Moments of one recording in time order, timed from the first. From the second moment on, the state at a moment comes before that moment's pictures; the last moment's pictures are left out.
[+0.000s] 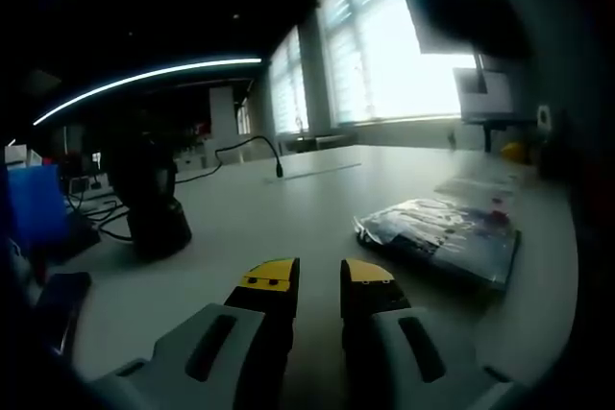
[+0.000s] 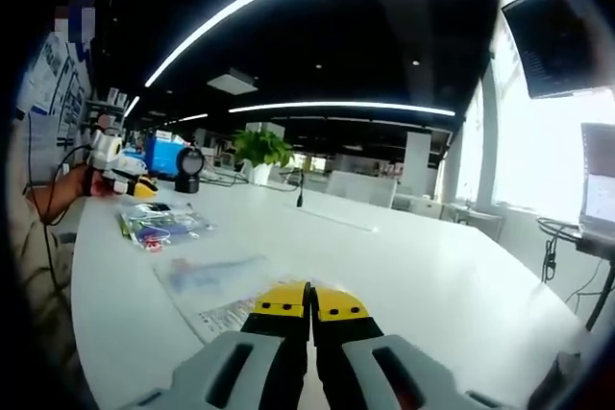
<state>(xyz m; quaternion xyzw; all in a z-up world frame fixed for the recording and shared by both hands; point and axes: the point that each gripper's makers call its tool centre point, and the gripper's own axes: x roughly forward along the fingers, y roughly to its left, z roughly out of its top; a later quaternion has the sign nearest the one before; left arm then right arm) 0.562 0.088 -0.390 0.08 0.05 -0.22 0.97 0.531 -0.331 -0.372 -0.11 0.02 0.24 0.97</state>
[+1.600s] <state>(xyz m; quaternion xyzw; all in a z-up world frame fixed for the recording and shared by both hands) 0.557 0.088 -0.389 0.07 0.05 -0.23 0.97 0.569 -0.325 -0.362 -0.13 0.14 0.22 0.96</state>
